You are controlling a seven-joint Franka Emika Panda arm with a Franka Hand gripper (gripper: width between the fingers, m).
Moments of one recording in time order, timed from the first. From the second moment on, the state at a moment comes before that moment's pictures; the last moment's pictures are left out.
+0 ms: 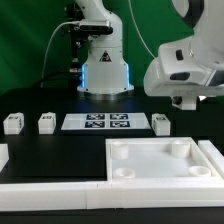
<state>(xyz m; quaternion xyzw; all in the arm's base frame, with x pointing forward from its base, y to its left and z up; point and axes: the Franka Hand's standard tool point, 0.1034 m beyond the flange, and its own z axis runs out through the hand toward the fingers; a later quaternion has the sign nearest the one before) 0.416 0.157 0.059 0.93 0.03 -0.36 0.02</state>
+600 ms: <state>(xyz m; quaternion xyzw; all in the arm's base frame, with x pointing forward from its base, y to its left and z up) 0.430 0.150 0.068 1.00 0.06 -0.06 -0.03</state>
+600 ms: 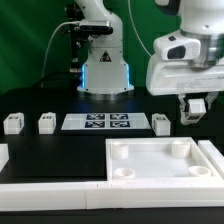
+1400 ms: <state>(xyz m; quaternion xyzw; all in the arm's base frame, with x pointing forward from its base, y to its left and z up) 0.452 0.125 0.101 0.99 0.06 -0.09 -0.02</state>
